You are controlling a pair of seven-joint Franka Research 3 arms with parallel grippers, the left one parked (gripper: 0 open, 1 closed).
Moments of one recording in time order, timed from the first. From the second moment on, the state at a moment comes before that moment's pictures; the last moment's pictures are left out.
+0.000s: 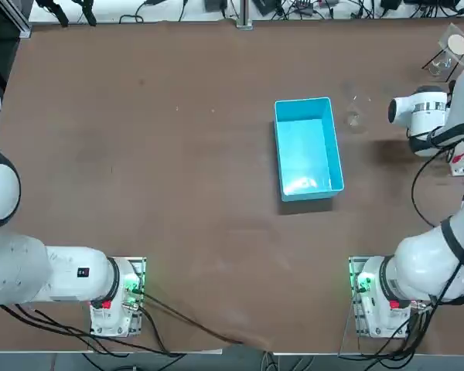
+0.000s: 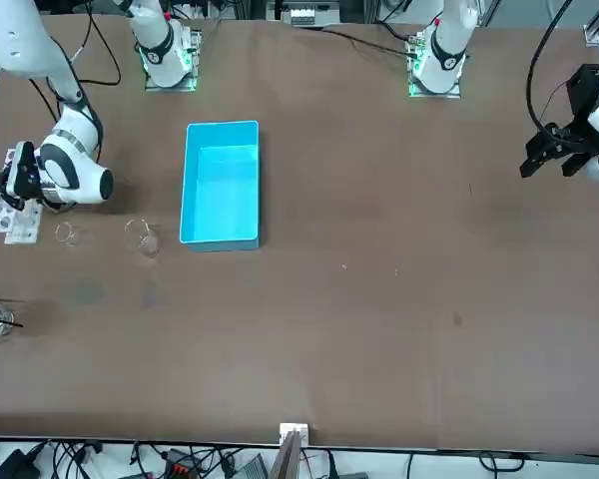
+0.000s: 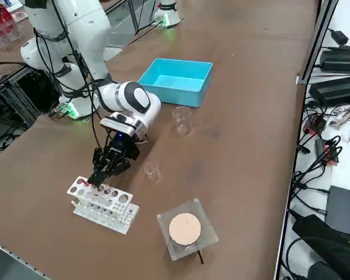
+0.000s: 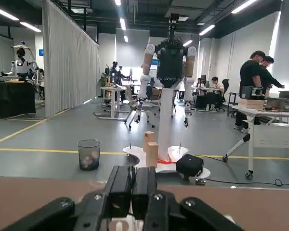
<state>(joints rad) -0.20 0.45 -0.08 -2.26 -1.73 1.75 2.69</state>
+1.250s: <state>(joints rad) -0.04 0.12 -0.05 -2.21 -1.33 1.77 2.17</state>
